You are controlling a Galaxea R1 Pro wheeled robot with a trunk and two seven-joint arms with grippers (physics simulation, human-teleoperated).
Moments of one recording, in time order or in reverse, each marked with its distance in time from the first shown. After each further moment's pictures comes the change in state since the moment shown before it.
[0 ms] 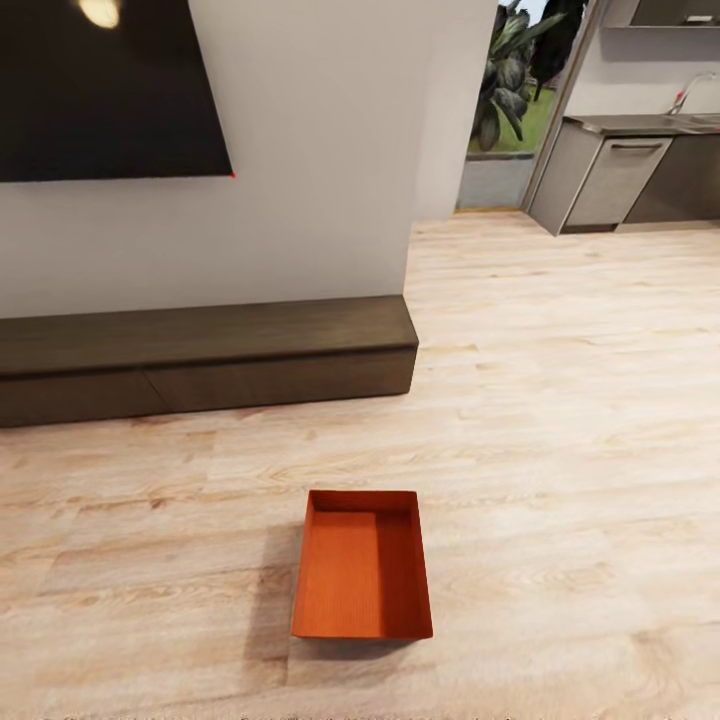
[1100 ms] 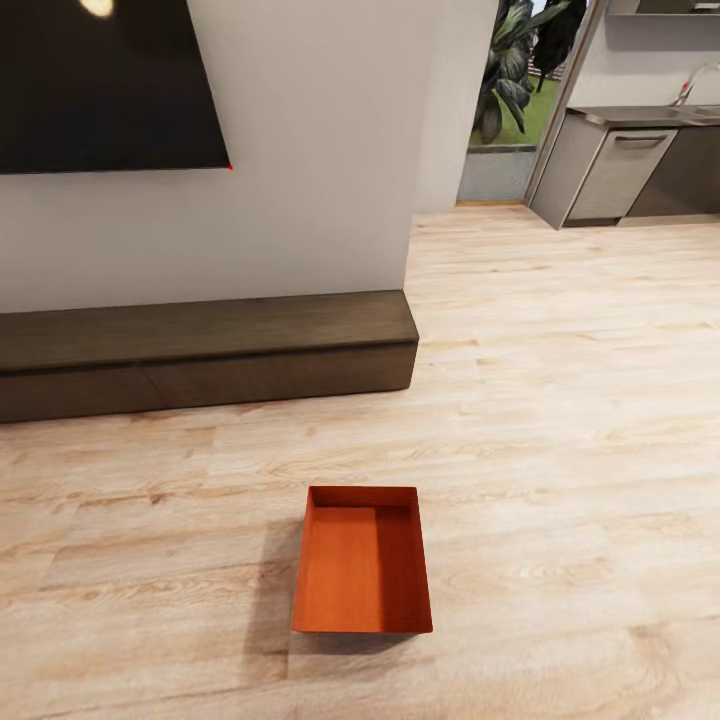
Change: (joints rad) left arm 0.000 0.000 0.000 0.000 0.000 0.000 0.000; right arm 0.000 -0.003 -0.002 0.000 -0.007 0.003 0.009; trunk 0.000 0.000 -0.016
